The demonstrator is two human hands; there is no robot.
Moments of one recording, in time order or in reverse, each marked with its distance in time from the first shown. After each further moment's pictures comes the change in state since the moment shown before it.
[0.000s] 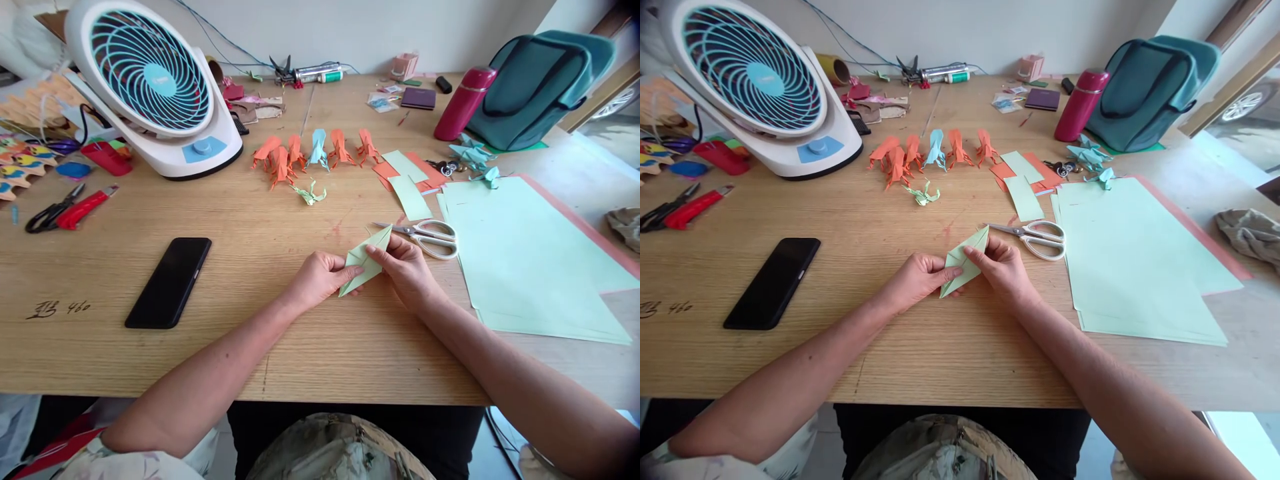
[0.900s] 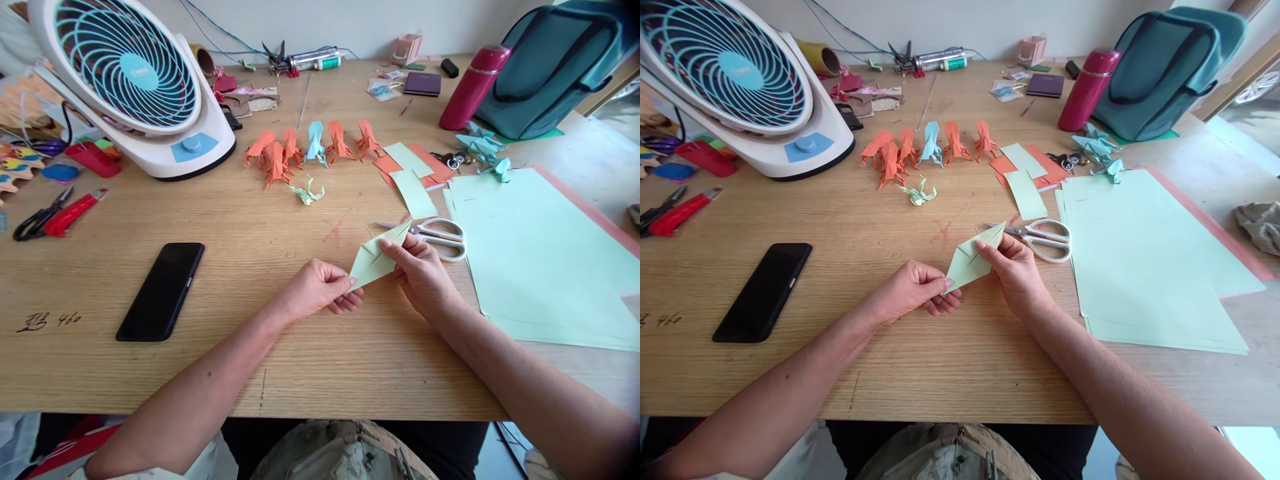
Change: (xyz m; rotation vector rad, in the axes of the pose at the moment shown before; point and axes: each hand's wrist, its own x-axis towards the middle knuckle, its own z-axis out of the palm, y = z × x) left_hand -0.006 0.003 -0.008 -0.002 -0.099 -0.164; right_hand 0.003 -0.008 -0.010 0.013 0.128 0.014
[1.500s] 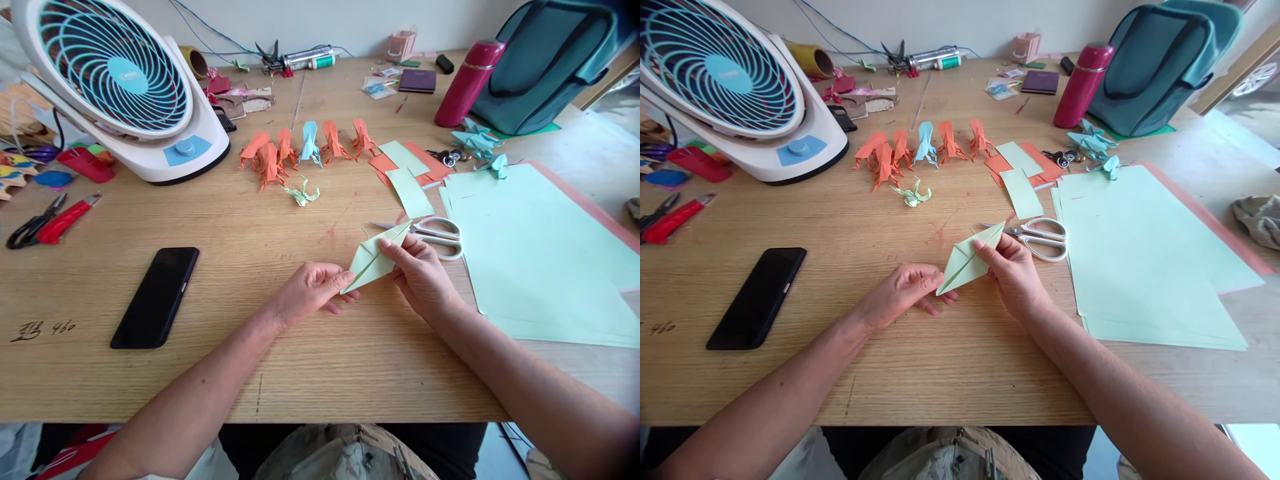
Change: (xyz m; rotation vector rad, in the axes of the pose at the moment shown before) left_hand -0.007 0.006 -0.004 0.015 -0.035 0.105; right_hand -0.002 0.000 -0.001 0.076 -0.003 0.021
